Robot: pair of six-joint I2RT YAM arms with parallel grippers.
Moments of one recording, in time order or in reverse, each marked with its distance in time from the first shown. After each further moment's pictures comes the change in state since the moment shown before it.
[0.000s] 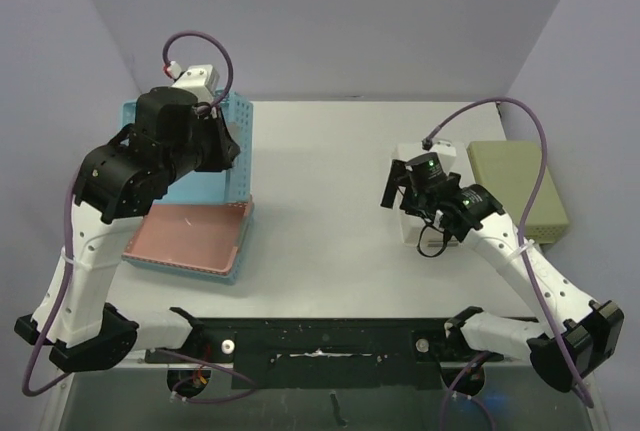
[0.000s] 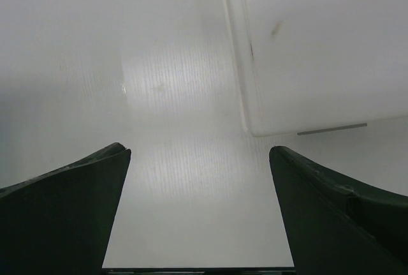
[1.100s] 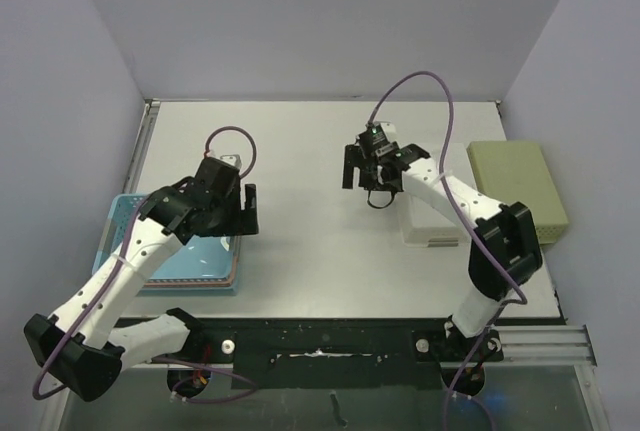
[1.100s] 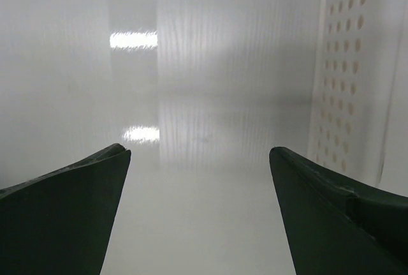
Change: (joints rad) left arm 0.032 -0.176 -0.753 0.154 0.116 -0.126; right arm -0.031 0.592 0.298 0.166 -0.108 -0.118
